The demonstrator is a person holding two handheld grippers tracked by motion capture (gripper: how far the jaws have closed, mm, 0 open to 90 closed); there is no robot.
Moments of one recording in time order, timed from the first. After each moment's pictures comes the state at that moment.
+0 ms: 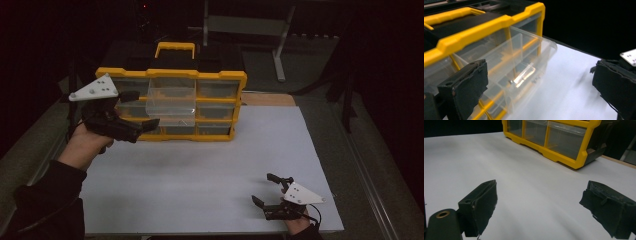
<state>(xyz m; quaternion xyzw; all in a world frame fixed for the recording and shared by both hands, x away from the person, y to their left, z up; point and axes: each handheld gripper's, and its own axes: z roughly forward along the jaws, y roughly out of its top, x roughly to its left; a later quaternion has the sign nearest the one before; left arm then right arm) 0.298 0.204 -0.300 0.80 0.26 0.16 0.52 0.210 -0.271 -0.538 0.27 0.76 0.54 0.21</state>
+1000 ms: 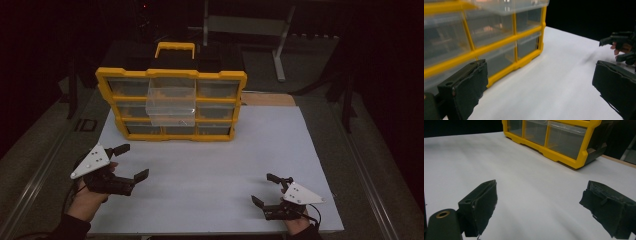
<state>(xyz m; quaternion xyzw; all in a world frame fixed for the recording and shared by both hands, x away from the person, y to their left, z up) 0.244 0.238 -0.442 0.76 0.30 0.18 0.55 0.209 -0.270 -0.538 0.27 0.77 0.54 0.21</state>
